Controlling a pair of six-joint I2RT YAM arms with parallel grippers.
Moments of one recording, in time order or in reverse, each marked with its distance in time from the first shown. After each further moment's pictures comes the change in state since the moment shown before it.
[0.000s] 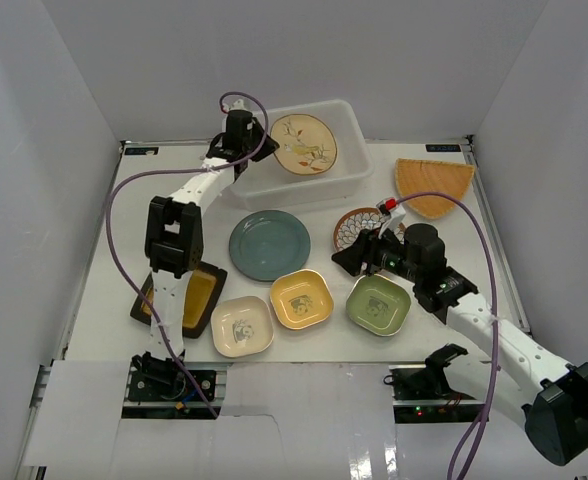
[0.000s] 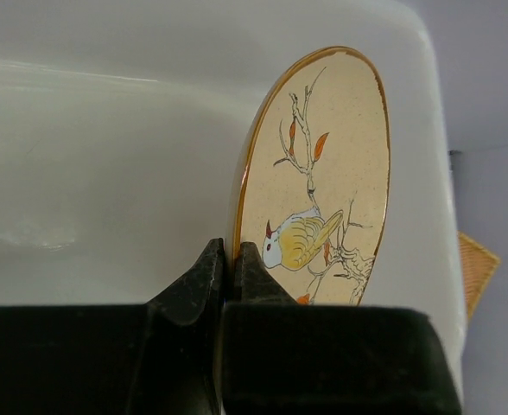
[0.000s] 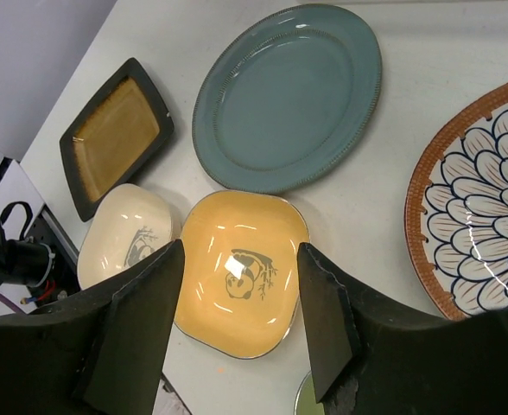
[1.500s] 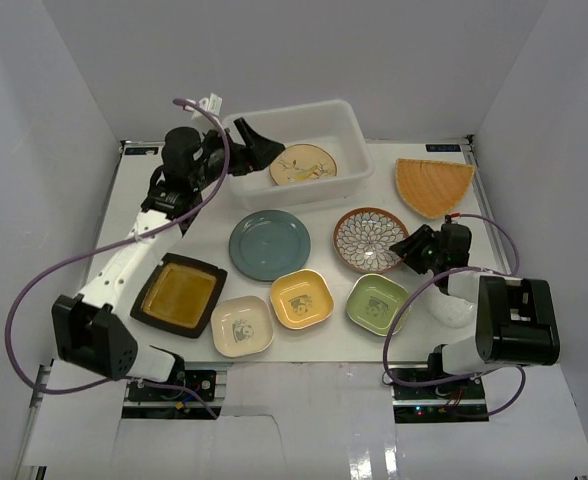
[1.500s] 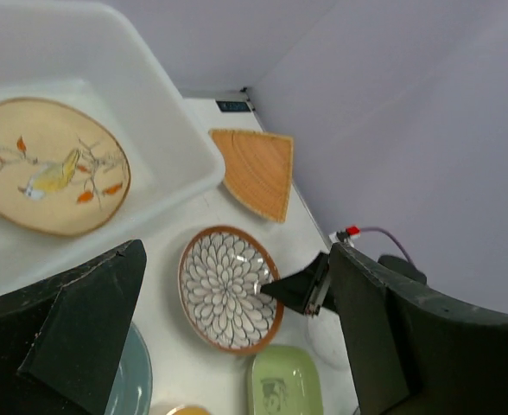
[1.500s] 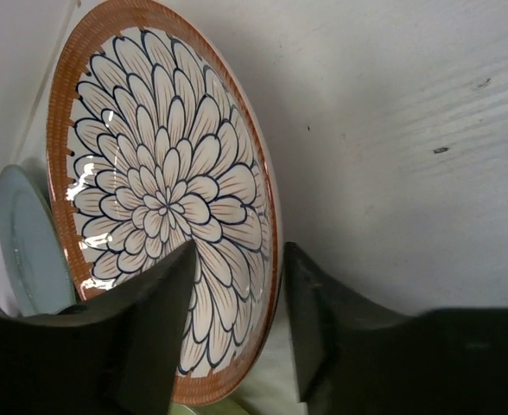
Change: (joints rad) left arm -0.041 -0.812 -0.588 0.132 0.257 0.081; right arm -0.579 0.488 -0.124 0.259 0.042 0.253
